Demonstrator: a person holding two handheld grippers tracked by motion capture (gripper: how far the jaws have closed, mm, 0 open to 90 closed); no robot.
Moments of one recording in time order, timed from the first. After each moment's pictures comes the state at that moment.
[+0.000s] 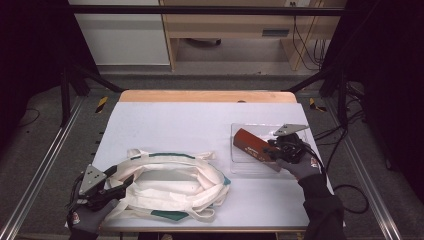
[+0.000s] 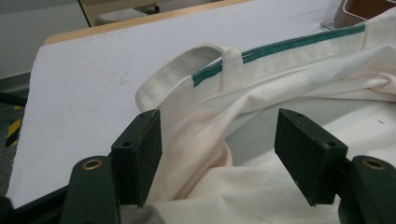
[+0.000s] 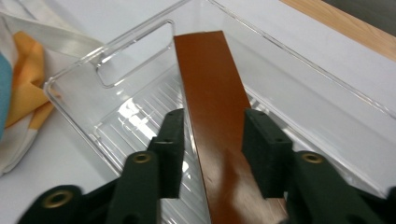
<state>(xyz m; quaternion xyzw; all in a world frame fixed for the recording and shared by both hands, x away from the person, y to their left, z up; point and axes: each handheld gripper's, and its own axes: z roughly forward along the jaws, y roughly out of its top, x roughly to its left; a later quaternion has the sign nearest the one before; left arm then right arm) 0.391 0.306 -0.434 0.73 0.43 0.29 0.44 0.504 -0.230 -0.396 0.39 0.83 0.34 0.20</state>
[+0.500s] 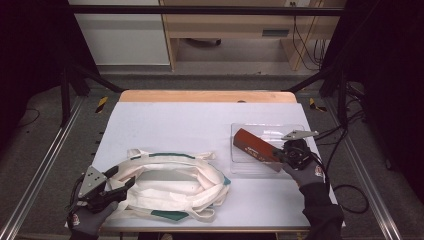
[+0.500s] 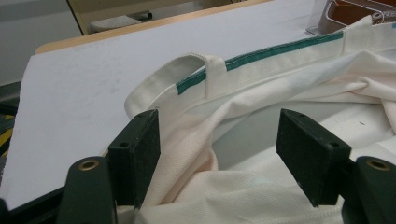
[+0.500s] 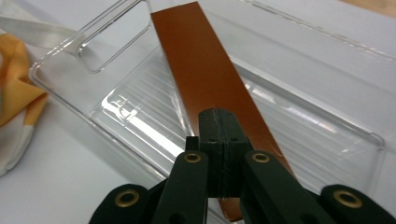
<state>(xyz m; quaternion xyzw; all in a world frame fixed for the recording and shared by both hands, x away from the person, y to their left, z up) 0.387 0.302 -0.431 0.74 0.42 0.29 0.45 0.487 -0.242 -0.403 0.45 0.80 0.34 0.18</state>
